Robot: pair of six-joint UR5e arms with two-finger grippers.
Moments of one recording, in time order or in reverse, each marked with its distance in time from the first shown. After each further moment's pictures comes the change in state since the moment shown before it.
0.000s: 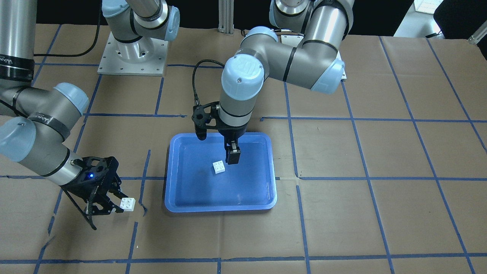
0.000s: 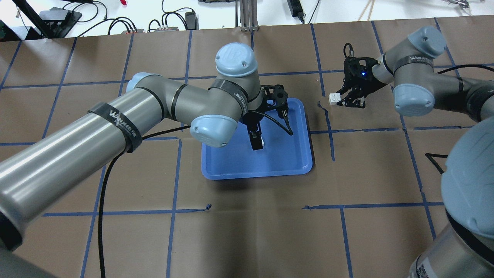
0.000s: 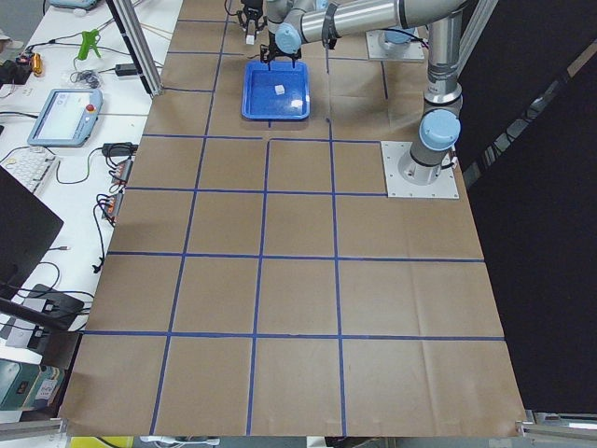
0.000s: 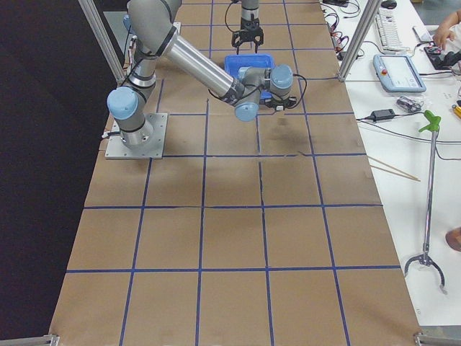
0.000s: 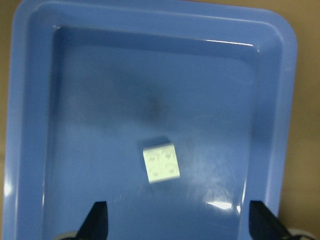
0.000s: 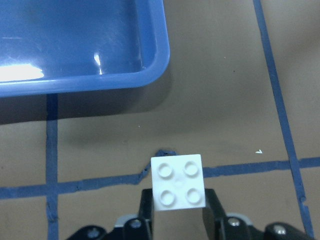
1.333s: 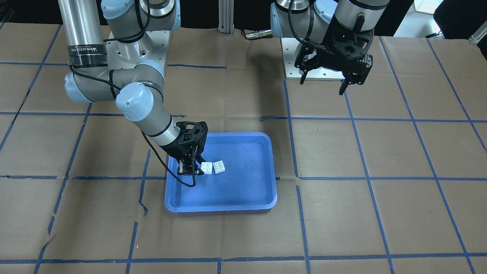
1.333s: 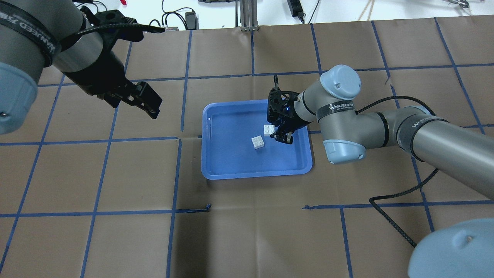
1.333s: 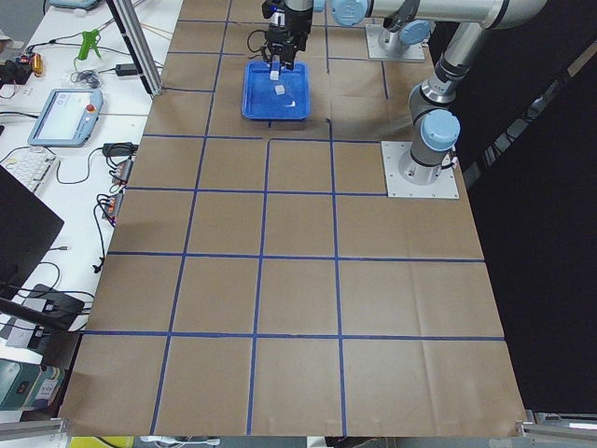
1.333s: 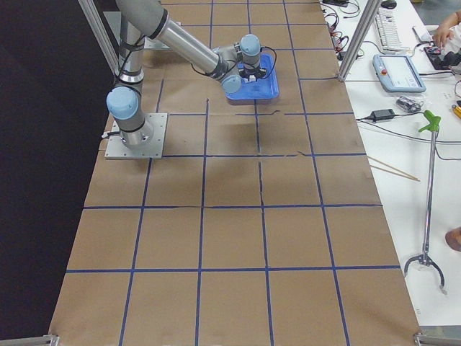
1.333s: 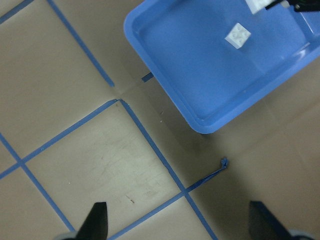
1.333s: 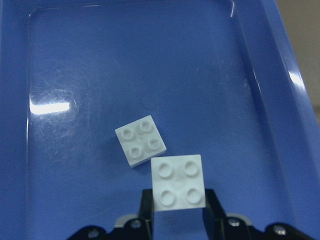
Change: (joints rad) left arm 0.308 0.381 0.004 -0.318 0.071 -0.837; right arm 0.314 -0.039 0.232 -0.292 -0.008 0.345
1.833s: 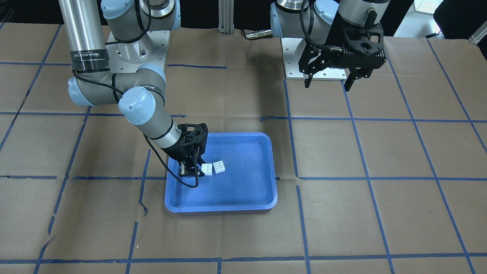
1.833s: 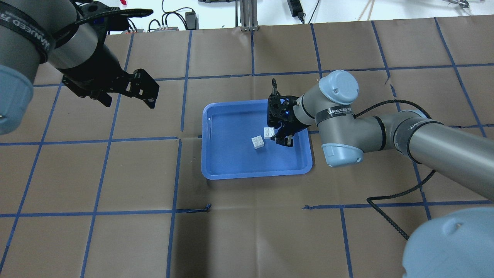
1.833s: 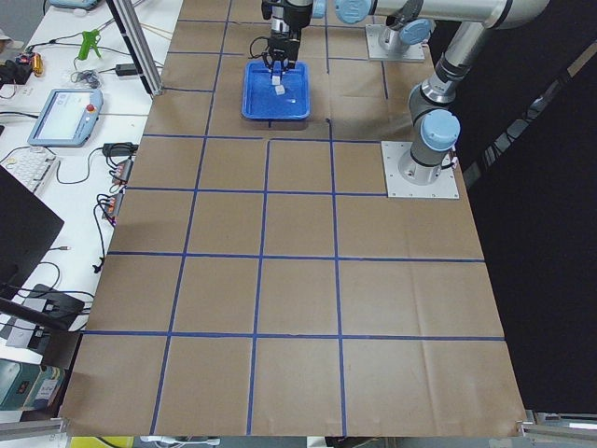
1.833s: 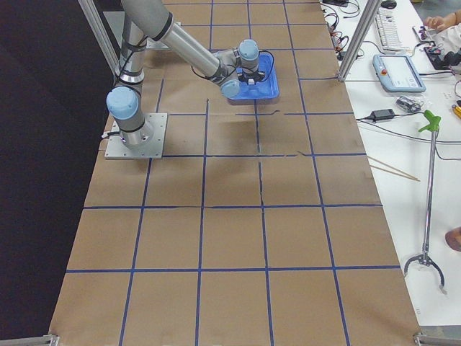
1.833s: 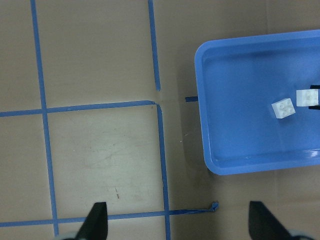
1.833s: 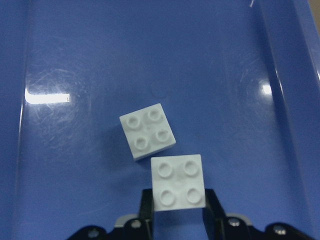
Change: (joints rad) left arm 0.001 0.010 0.004 0.020 0.020 -0.176; right arm 0.001 0.037 0.008 -0.033 -0.004 -0.059
